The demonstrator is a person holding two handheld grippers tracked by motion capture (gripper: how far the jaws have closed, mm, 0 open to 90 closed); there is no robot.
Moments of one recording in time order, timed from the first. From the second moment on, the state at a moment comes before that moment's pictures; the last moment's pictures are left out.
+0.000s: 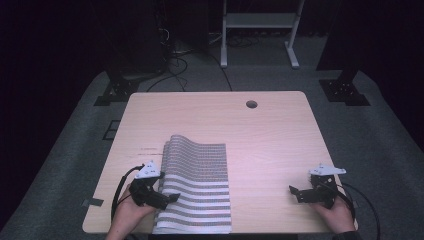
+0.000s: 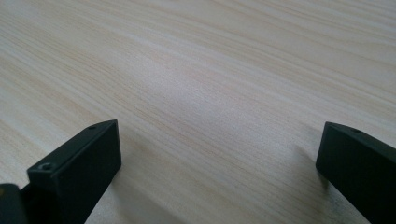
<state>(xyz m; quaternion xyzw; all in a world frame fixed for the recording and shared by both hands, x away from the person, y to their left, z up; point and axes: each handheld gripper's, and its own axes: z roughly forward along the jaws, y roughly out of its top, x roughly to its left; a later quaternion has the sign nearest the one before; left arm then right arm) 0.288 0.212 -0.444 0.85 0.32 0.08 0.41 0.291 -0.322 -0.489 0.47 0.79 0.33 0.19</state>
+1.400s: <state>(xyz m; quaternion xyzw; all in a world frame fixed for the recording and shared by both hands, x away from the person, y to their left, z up) 0.304 0.204 -0.427 0.85 0.32 0.08 0.41 0.290 -0.322 -0.489 0.47 0.79 0.33 0.19</state>
